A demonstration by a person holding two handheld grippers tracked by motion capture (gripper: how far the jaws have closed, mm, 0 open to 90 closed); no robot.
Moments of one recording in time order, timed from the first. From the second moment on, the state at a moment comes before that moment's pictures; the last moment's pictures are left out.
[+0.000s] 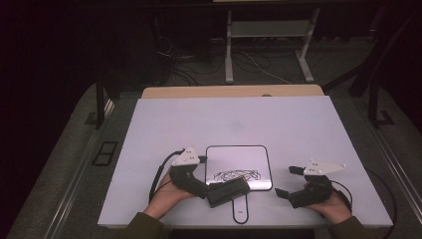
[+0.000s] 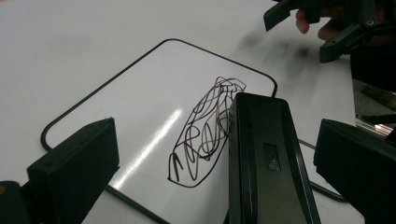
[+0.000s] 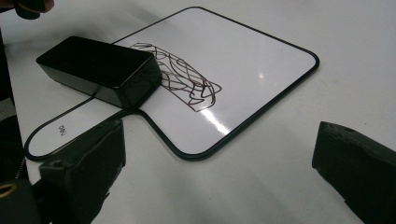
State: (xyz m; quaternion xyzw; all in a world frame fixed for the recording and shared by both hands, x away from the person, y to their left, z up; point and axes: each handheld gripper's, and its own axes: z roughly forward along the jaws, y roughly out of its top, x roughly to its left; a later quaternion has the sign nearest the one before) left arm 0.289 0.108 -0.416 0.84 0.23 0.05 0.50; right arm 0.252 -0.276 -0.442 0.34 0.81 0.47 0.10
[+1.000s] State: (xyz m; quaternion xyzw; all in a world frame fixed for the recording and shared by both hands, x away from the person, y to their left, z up) left arm 0.290 0.071 -0.415 0.86 0.19 0.04 0.47; right arm 0.256 -0.285 -0.443 0.33 0.82 0.46 0.10
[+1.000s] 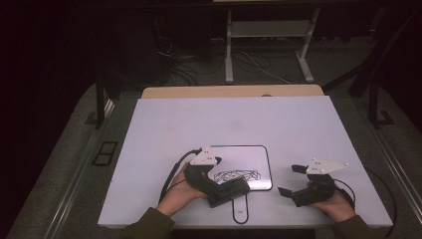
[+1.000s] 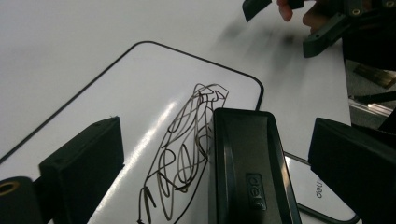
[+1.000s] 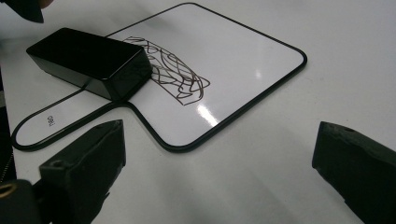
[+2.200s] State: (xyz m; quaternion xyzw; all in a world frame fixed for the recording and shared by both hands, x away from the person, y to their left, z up) left arm 0.272 0.045 -0.435 0.92 0.15 0.03 0.36; right arm 0.256 -0.285 -0.443 0.33 0.82 0.46 0.11
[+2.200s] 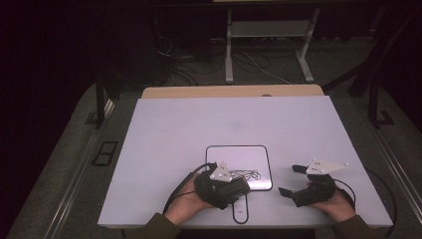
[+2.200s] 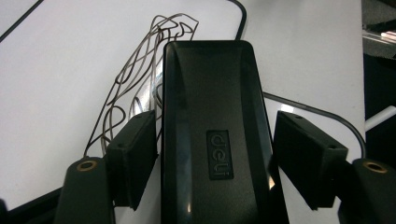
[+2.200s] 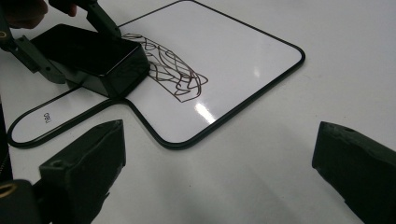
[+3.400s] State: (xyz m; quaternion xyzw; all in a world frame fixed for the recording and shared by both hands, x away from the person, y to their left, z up) left arm 0.275 0.047 -0.435 0.92 0.16 0.02 0.35; right arm 0.256 -0.286 -0.443 0.33 0.82 0.46 0.11
